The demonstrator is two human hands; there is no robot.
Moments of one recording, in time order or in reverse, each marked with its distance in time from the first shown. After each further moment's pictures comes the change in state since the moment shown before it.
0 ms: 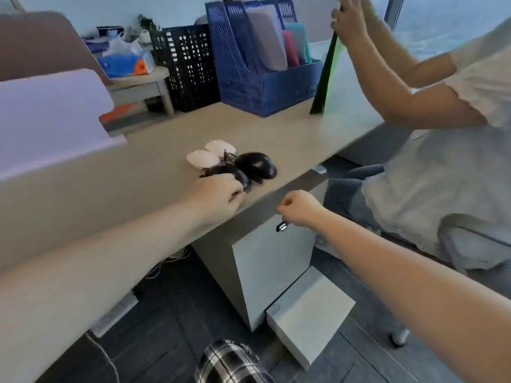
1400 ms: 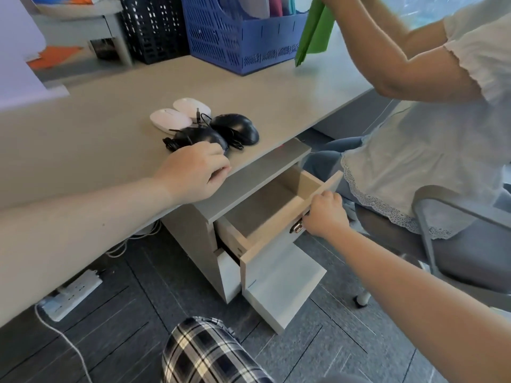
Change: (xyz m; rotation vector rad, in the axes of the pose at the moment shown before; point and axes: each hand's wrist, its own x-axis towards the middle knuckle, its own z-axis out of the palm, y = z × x) left_hand 0.003 -0.011 0.036 -0.065 0.189 0.283; right_hand -0.020 0.109 0.026 -0.435 0.180 0.258
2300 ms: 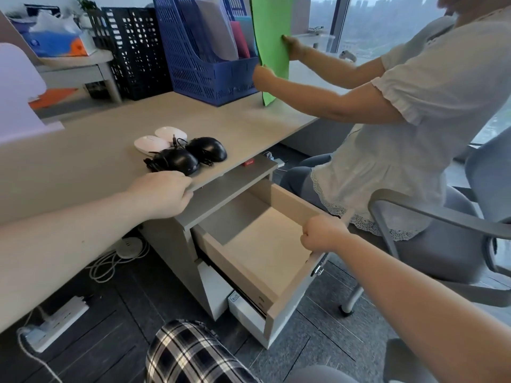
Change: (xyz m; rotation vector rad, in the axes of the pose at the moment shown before) left_hand -0.004 0.040 -0.031 0.276 -0.456 -0.347; right_hand -0.049 0.067 -0.046 -0.253 -0.184 -0.220
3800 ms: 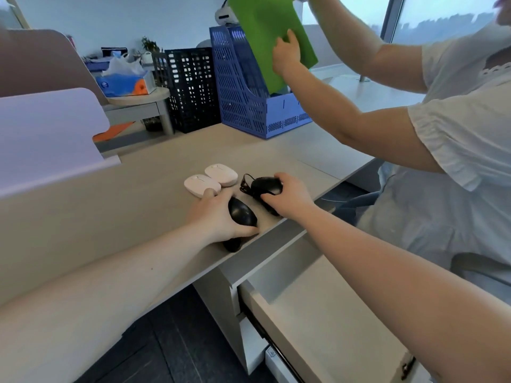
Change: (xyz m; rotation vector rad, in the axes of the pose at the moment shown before) left_hand 0.057 -0.029 -0.001 -0.525 0.035 -0.413; right_hand 0.135 -0.157 -0.123 0.723 0.388 -0.131
